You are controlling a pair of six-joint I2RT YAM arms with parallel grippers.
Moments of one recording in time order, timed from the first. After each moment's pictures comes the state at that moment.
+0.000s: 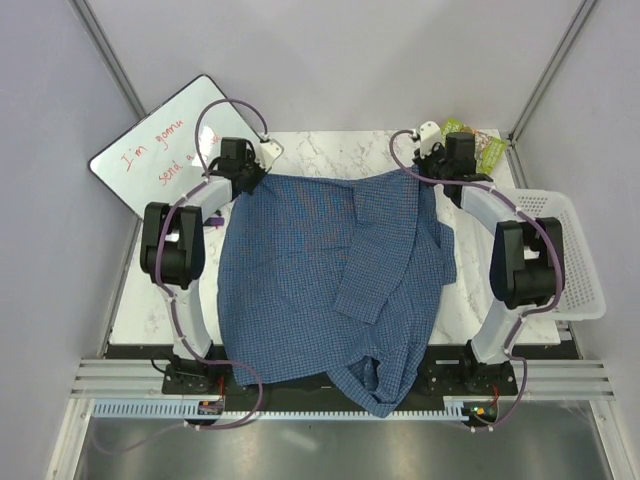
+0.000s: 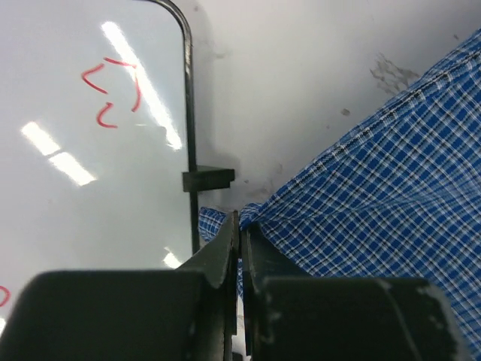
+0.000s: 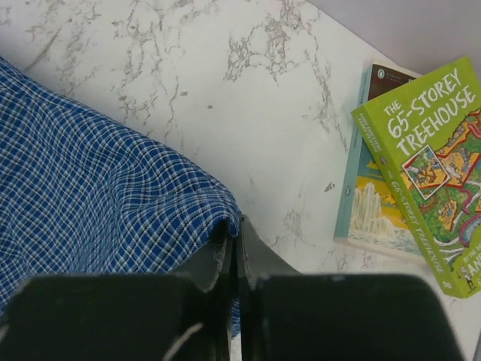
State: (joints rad) left arm -0.15 2.02 1.44 -0.11 0.11 0.65; right arm 0.08 1.81 1.27 0.02 -0.25 -0.42
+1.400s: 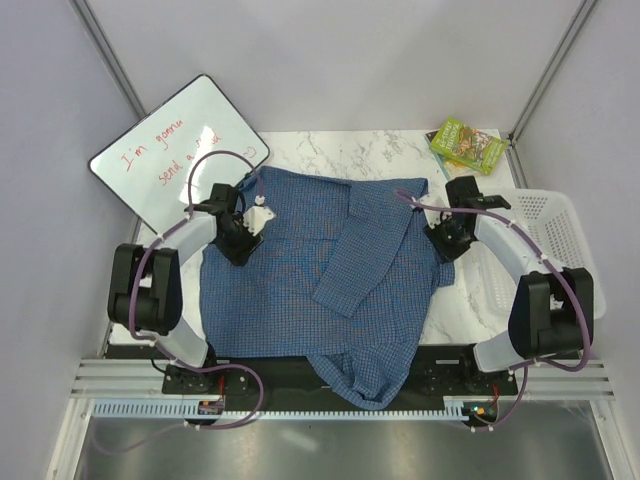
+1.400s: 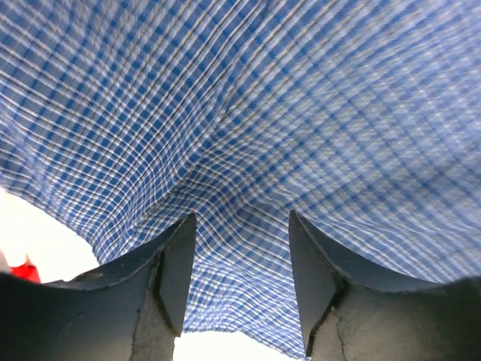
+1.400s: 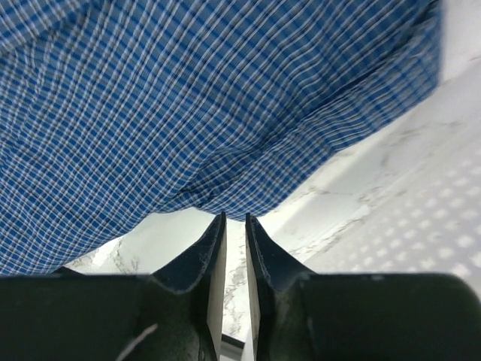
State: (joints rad) left arm -0.14 1.66 1.00 -0.60 0.12 0.69; right arm 0.11 1.49 1.11 -0.88 -0.14 -0.51
